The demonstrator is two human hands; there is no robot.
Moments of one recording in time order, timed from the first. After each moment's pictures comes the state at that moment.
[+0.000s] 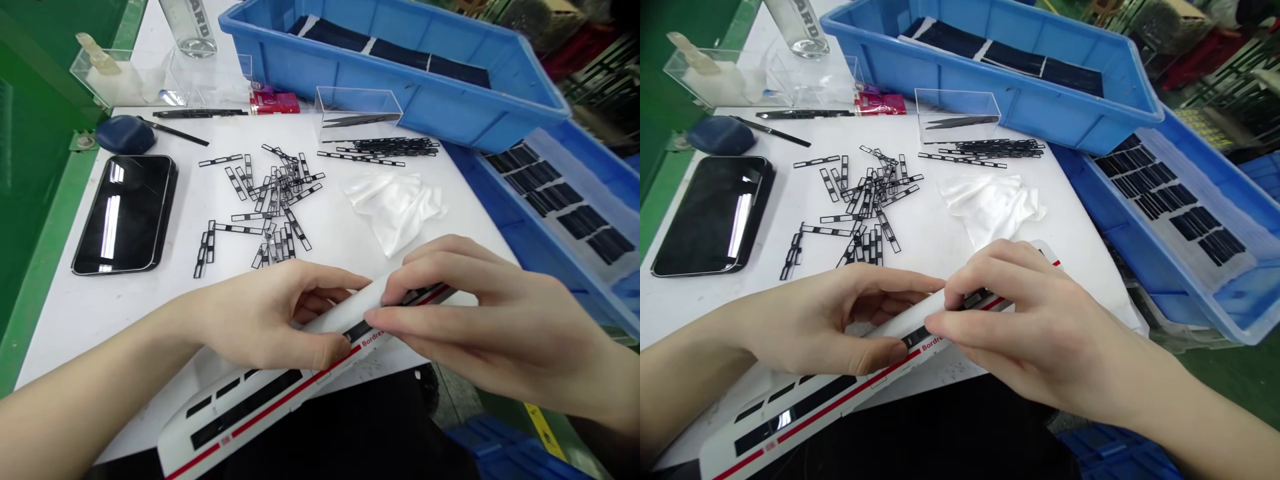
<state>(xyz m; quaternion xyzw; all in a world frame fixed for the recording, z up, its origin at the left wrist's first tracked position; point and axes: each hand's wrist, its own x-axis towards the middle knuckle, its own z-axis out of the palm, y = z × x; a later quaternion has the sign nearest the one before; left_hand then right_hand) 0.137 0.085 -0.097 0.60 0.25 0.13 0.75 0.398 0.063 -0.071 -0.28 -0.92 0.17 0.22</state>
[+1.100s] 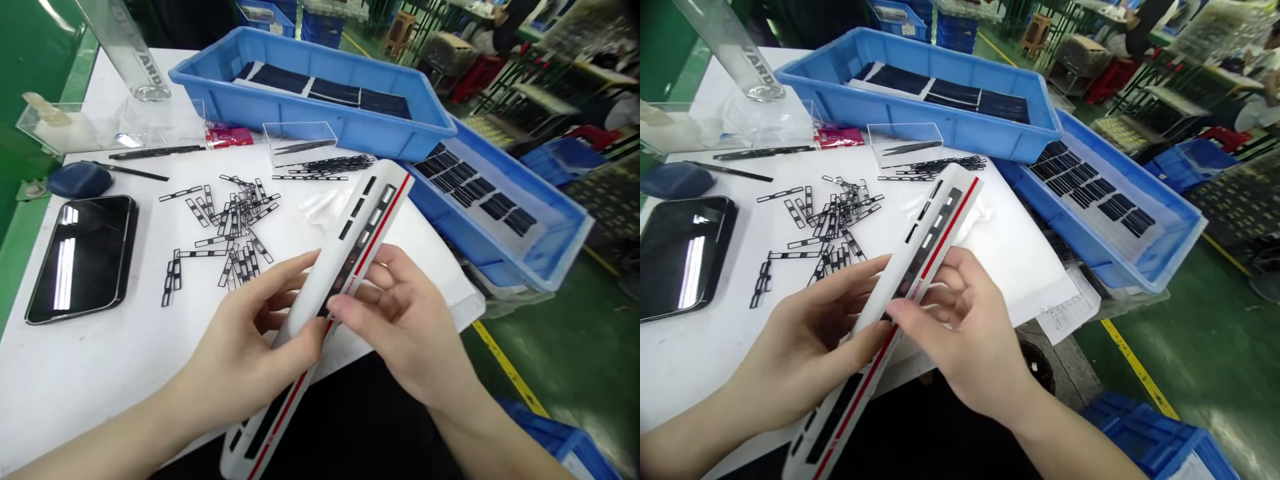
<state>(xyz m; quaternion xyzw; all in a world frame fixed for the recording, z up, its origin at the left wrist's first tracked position) 0.162 0.043 -0.096 0.57 0.39 0.36 0.62 0.346 0.016 -0.088 -0.46 -0.40 0.60 0.52</state>
